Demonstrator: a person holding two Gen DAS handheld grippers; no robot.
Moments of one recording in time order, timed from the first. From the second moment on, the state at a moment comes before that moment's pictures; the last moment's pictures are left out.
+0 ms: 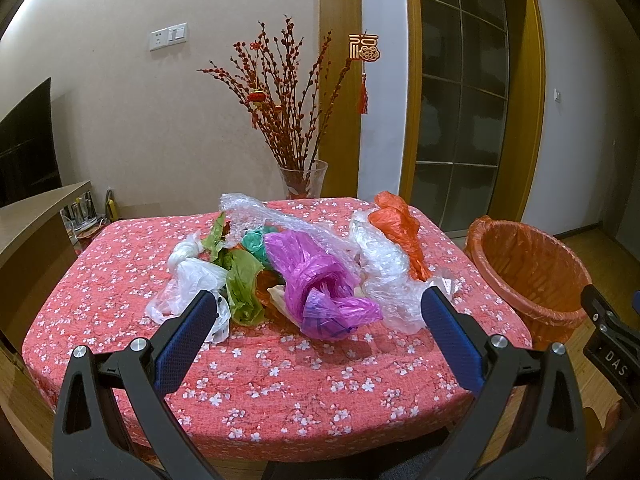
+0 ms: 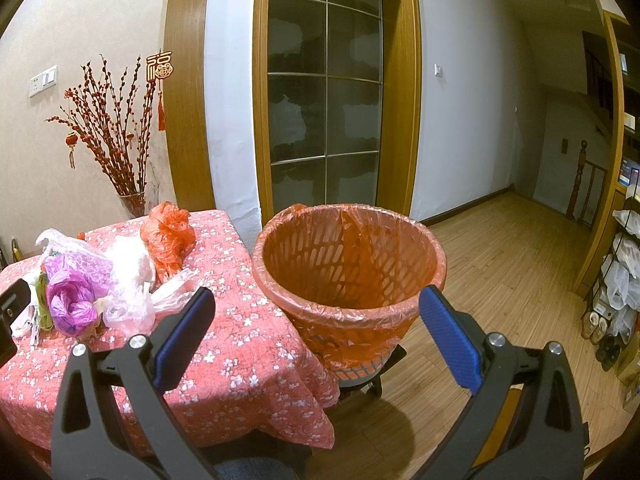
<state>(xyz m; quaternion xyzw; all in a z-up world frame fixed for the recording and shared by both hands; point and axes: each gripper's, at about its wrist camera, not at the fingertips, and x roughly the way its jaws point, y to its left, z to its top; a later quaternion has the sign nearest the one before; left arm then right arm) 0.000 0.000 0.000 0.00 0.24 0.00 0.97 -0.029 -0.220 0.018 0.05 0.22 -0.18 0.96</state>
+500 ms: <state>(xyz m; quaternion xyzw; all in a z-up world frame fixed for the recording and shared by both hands) 0.000 0.000 0.000 0.00 0.24 0.00 0.97 -0.029 -0.220 0.017 0.05 0.22 -0.18 0.96</state>
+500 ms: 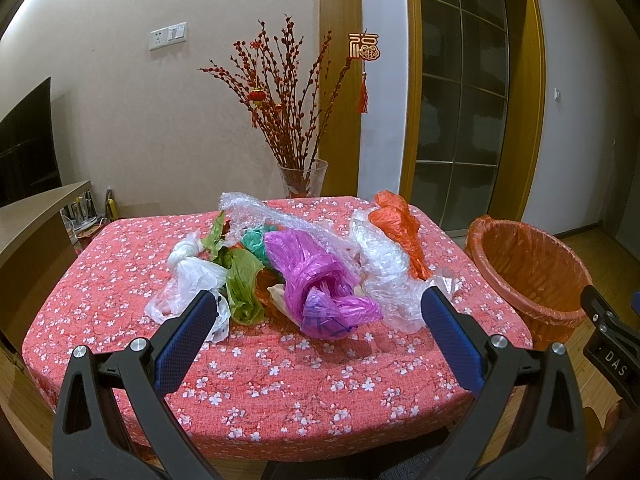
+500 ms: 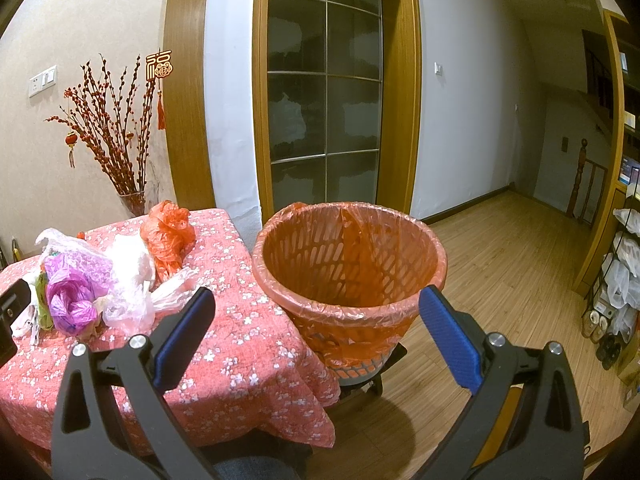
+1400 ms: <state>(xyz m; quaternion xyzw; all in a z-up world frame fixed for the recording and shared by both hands) -0.006 0.000 0.000 0.00 0.24 0.00 0.97 -0.028 -0.222 0.017 0.05 0.22 -0.18 0.96</state>
